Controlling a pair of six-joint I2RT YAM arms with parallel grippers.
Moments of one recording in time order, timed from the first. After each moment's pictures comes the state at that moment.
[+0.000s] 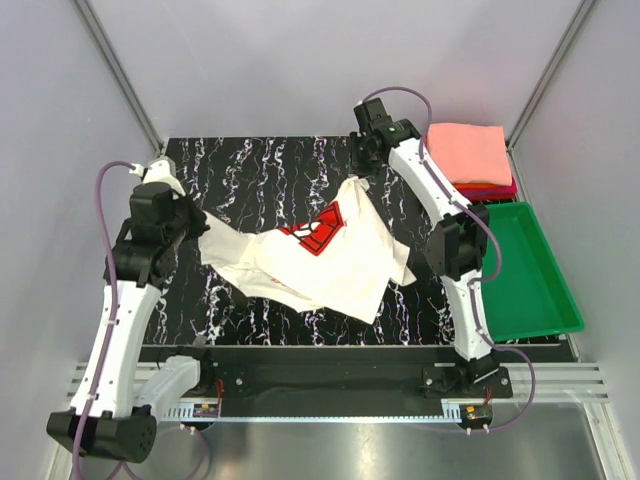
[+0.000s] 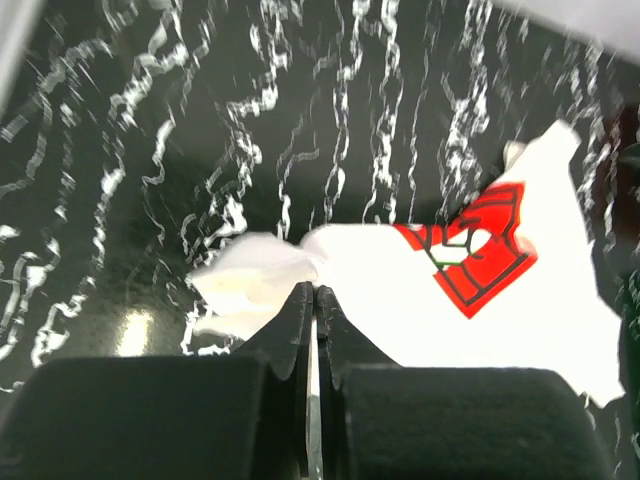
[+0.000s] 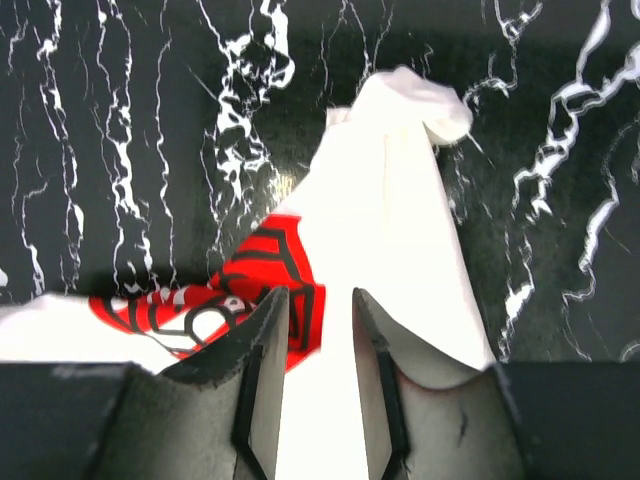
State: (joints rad) left arm -0.10 0.91 1.13 -0.71 -0.08 -0.38; right arm 0.43 2.31 2.36 -0.96 -0.01 0.39
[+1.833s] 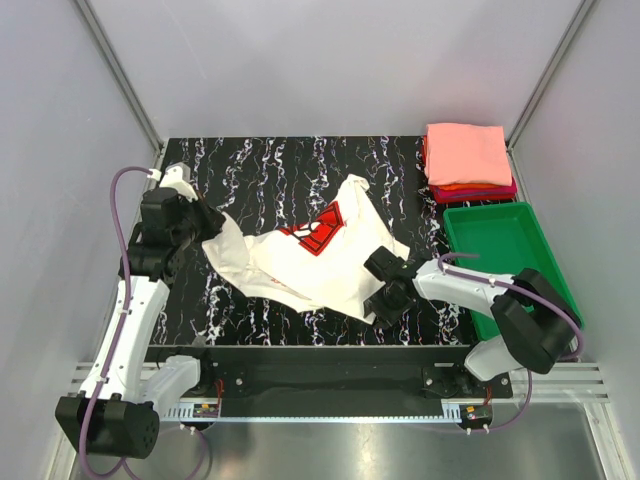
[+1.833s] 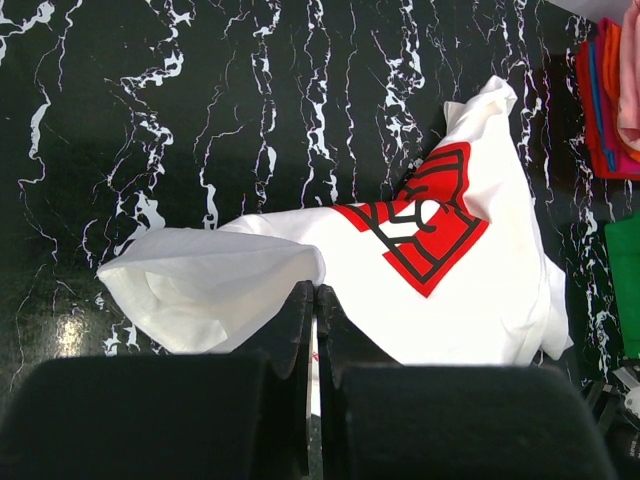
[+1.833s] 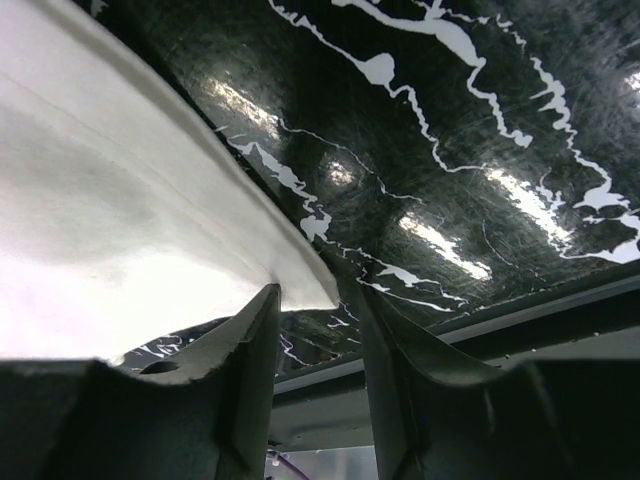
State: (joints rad) left arm -0.06 0.95 0.95 -0.50 0.15 -0.40; right arm 0.77 1.47 0.76 -0.69 -0.05 1.64
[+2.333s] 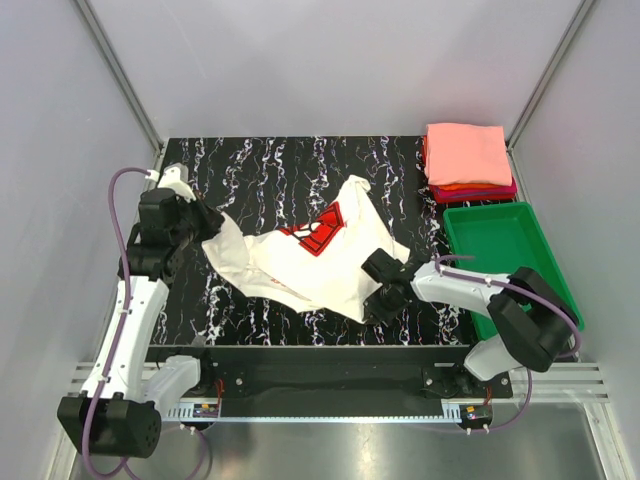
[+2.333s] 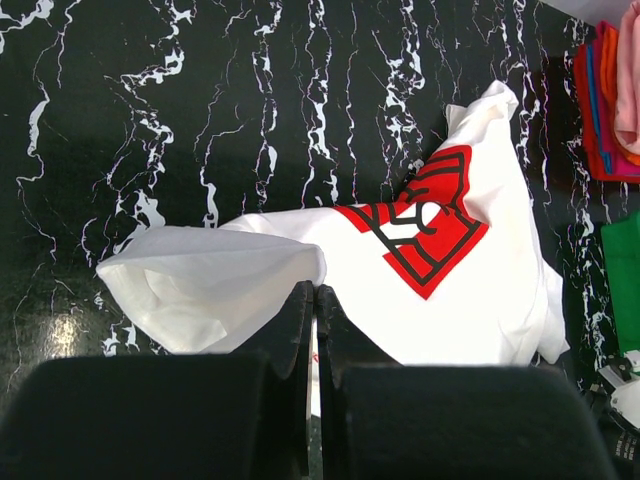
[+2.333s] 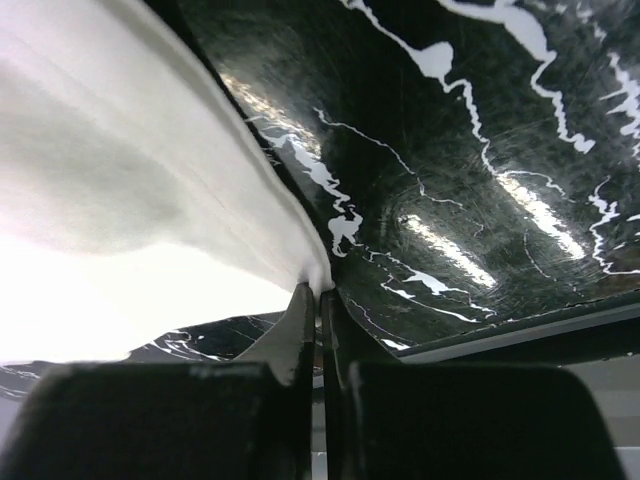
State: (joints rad) left arm -0.04 0.95 0.95 -0.49 0.17 -0.40; right arm 0.78 1.49 0.74 -0.62 -0.06 1.65
